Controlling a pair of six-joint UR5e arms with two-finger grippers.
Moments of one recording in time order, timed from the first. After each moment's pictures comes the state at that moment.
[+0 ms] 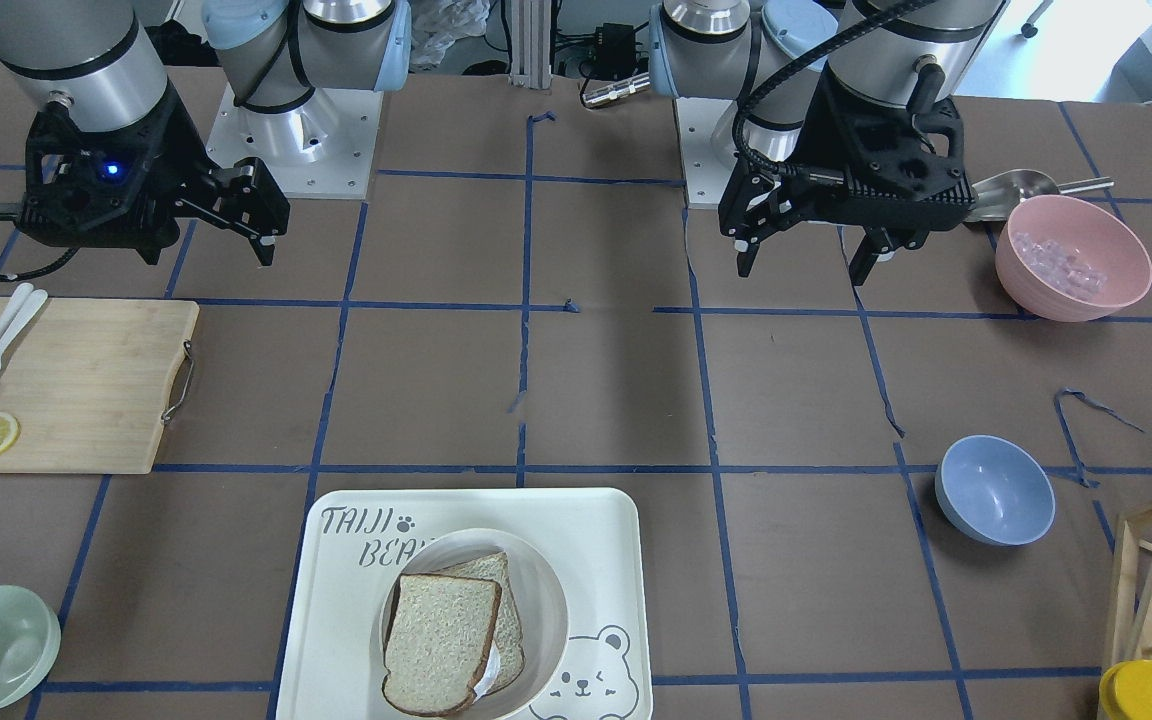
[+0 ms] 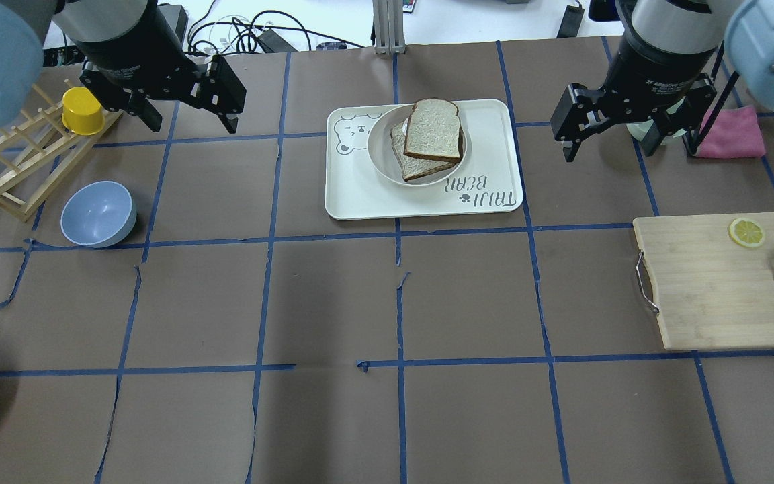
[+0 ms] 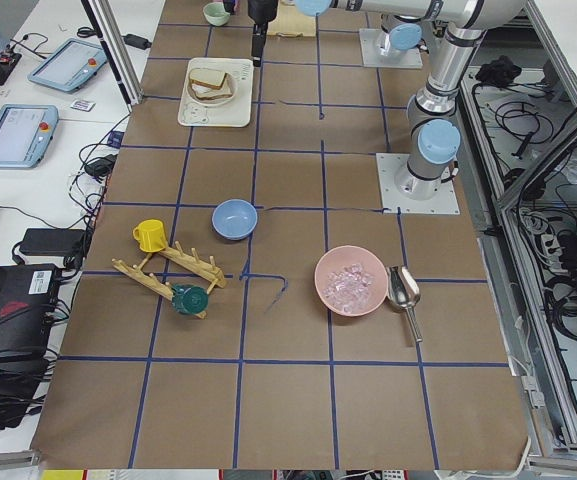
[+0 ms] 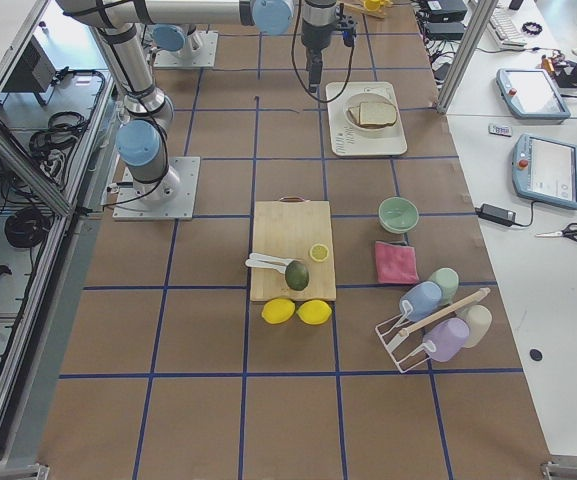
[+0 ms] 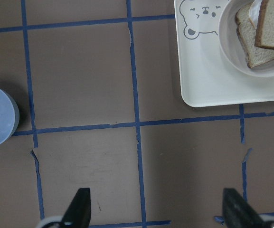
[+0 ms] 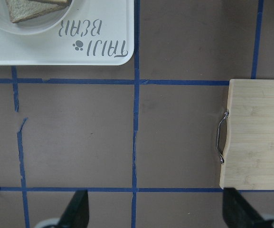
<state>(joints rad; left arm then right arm) -1.61 -1.59 -1.50 -1.50 1.58 0.02 1.55 -1.56 1.55 -1.53 -1.59 -0.05</state>
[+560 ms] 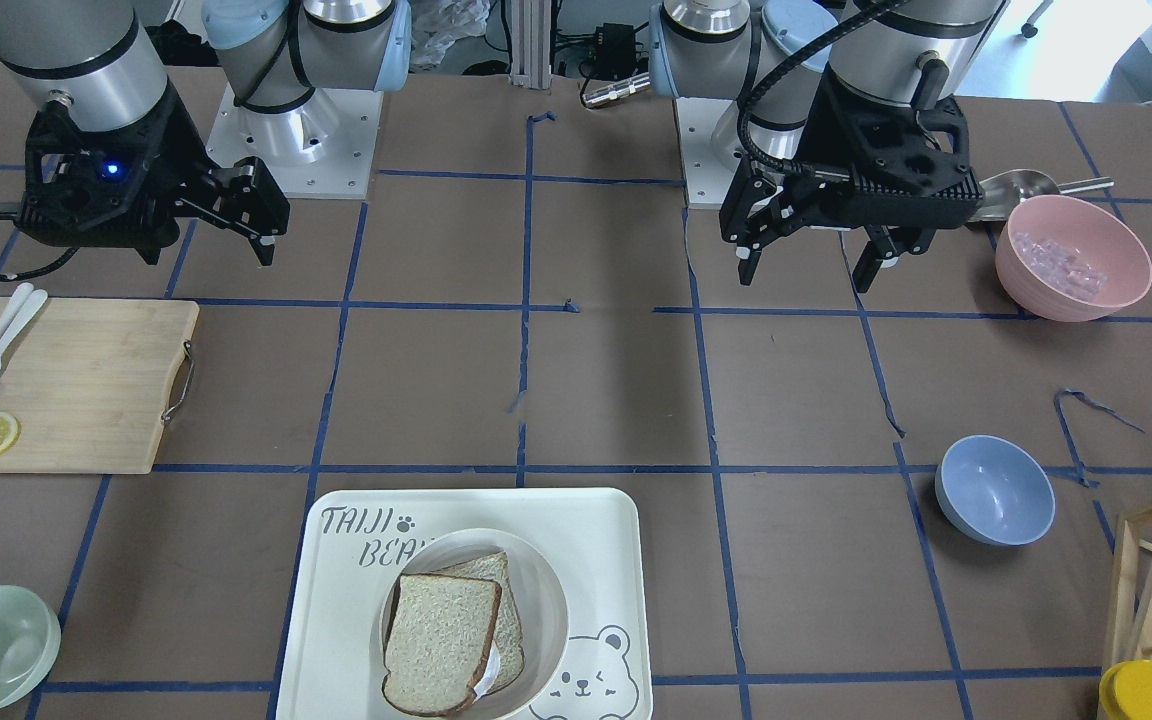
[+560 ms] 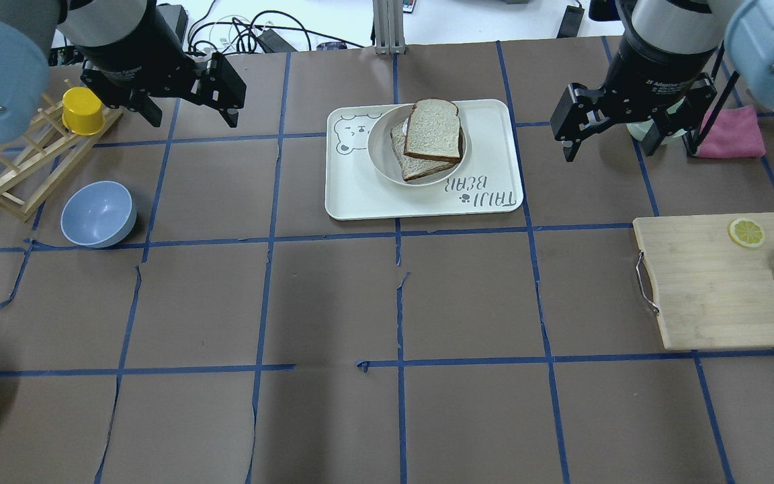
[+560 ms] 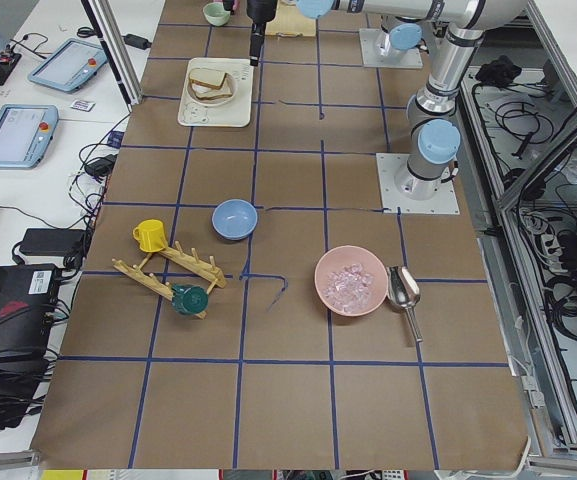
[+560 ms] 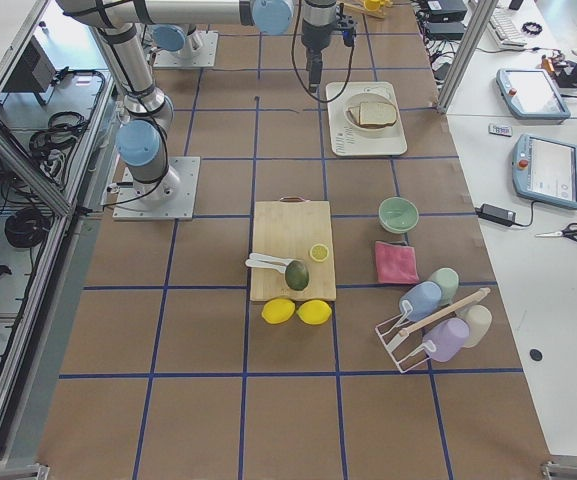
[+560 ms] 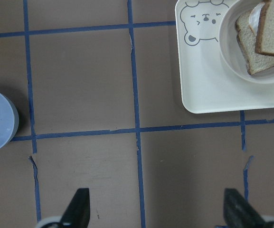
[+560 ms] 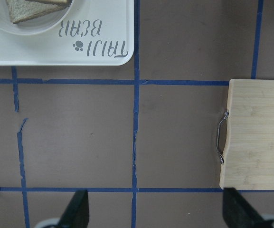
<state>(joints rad) -1.61 -1.59 -1.51 -1.45 1.58 0.01 1.55 -1.56 1.55 -1.53 -1.59 -0.05</state>
